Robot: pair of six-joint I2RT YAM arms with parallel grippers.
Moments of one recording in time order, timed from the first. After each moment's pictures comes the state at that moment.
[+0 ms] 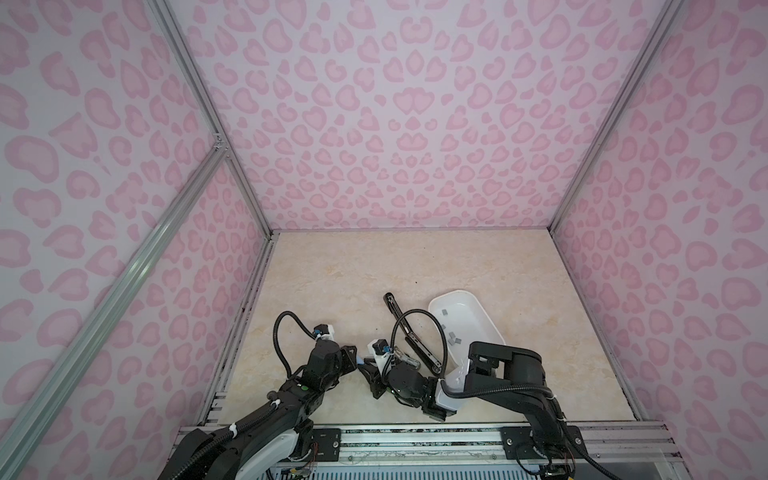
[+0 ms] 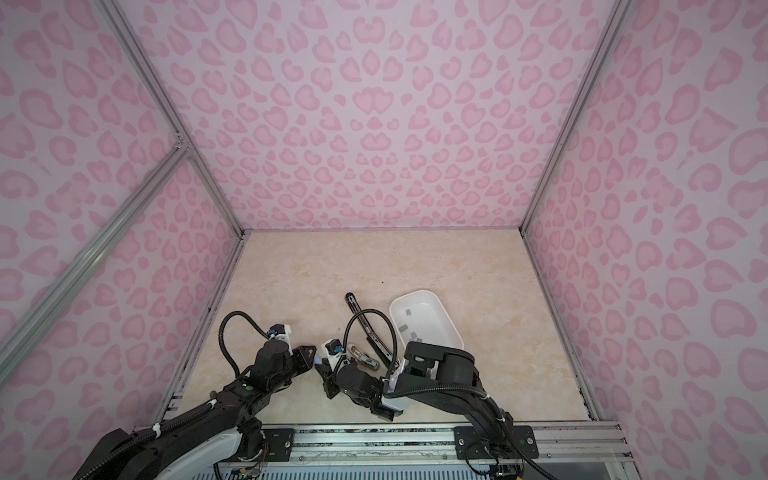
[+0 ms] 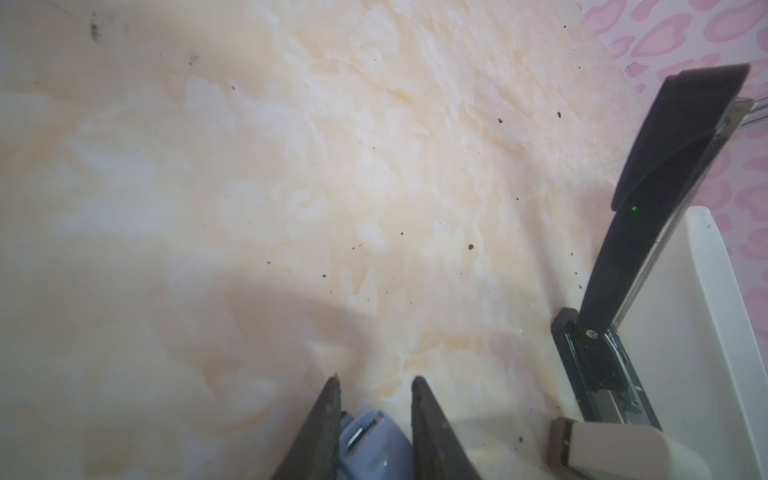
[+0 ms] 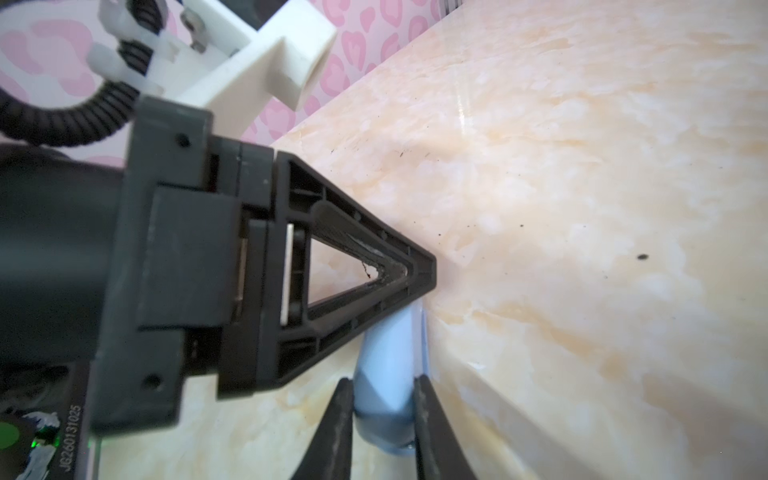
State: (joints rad) left arm -0.48 0.94 0.09 0.15 -0.03 -0.81; right arm 1.28 2.12 0.75 0.98 0.28 0.49
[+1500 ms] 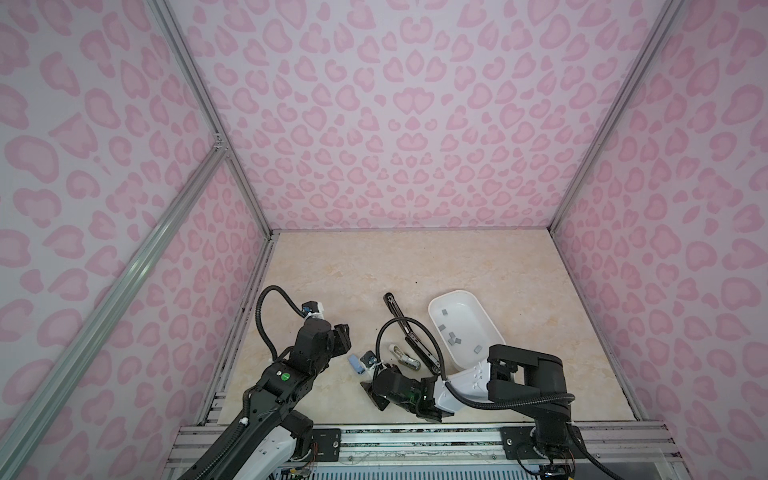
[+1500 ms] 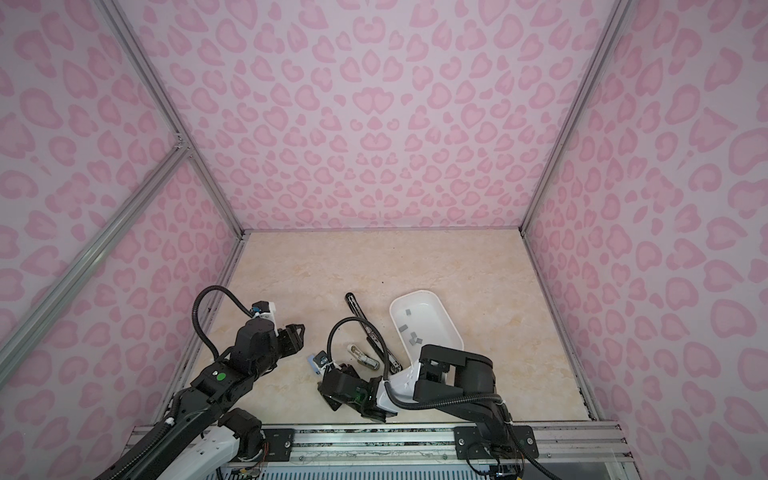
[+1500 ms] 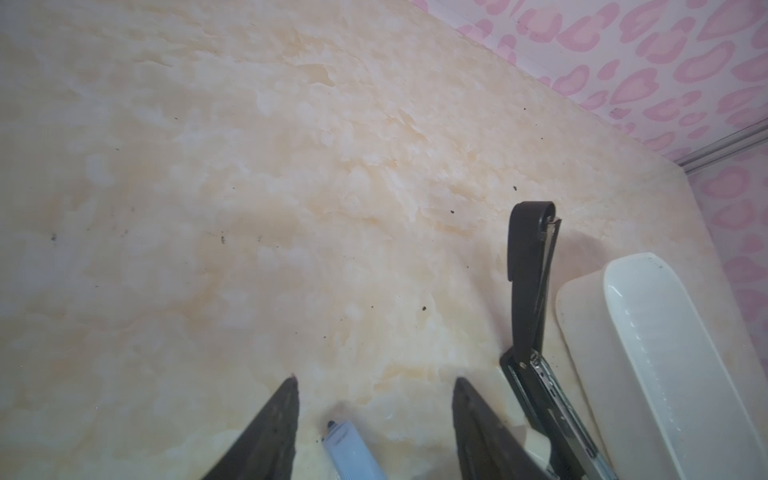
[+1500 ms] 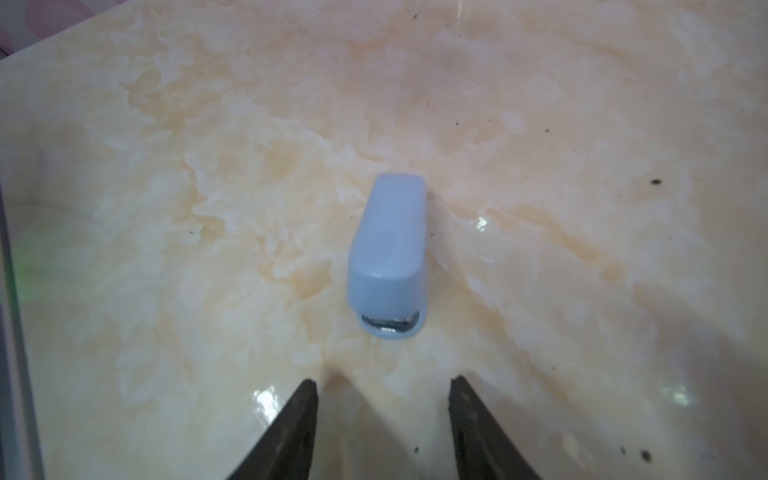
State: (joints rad) left arm -0.46 0.67 0.47 -0.49 -0.23 -0.65; right arm 1.34 1.98 0.89 0.41 0.33 0.39
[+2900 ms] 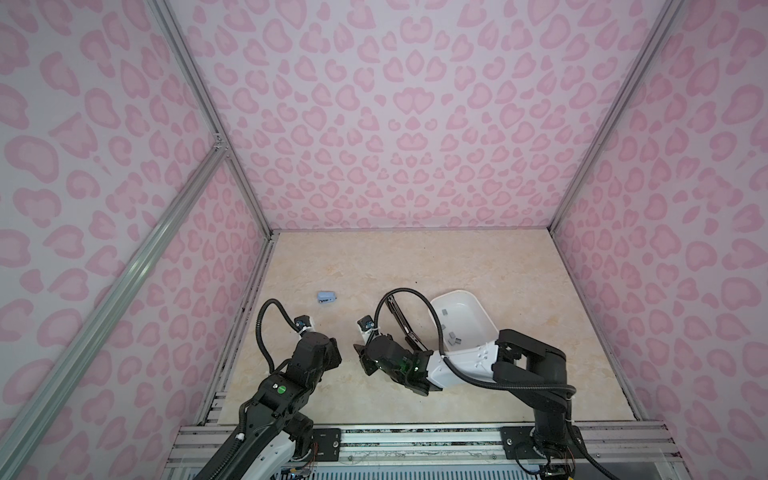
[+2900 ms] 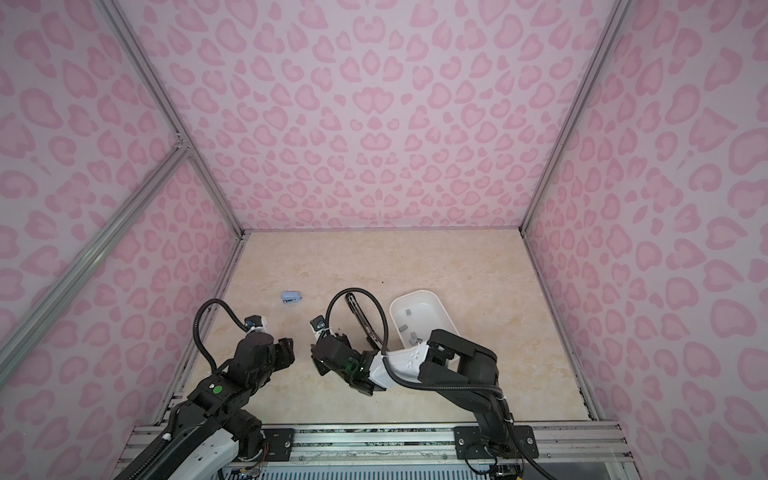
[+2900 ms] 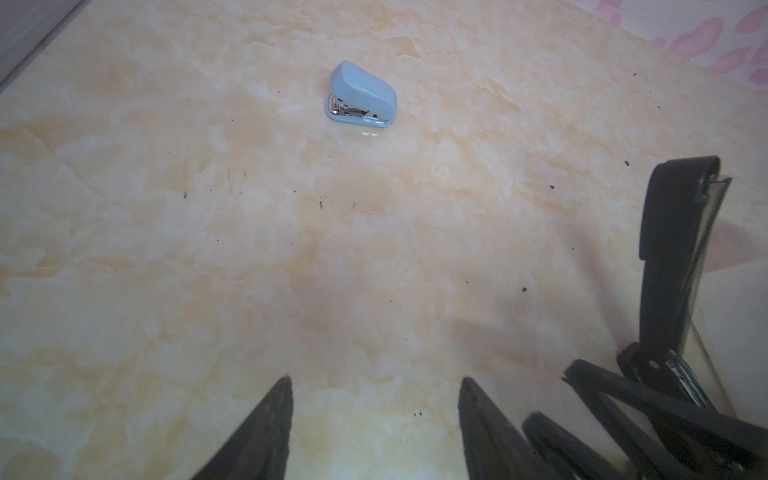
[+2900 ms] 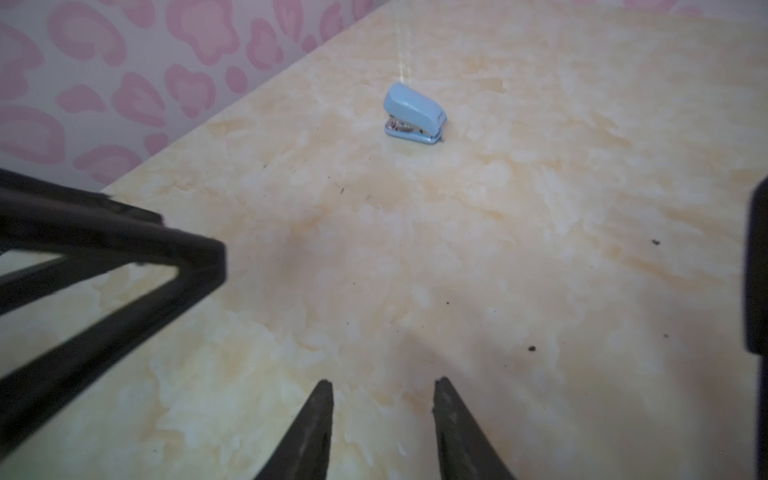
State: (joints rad) left arm -0.46 0.58 0.38 -0.56 -0.30 -0.63; right arm 1.24 1.88 1.00 0.35 0.38 0.36
